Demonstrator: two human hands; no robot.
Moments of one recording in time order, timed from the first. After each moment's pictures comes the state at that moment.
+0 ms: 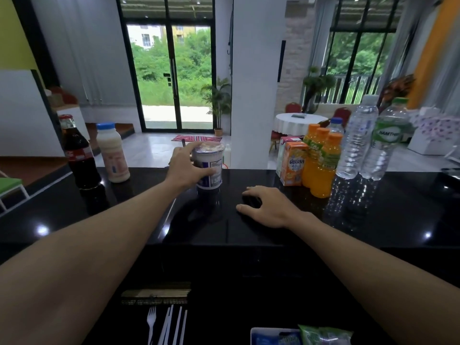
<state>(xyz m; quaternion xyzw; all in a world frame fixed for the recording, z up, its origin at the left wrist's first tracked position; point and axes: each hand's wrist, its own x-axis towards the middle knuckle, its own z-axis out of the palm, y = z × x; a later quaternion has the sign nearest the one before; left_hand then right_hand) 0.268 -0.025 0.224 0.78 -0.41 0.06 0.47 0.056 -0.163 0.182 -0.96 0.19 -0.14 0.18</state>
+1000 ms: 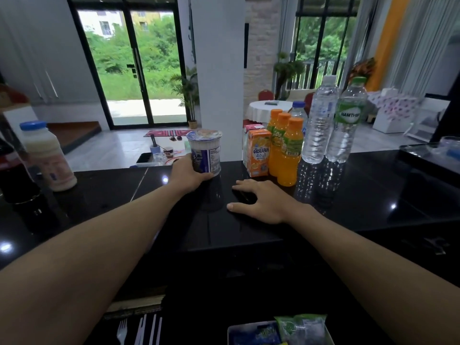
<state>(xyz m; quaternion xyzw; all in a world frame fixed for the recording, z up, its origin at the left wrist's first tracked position) 0.243 -0.123 0.181 0.80 -0.42 -0.03 0.42 0.007 -0.210 0.178 -0.96 0.20 -0.11 0.19</state>
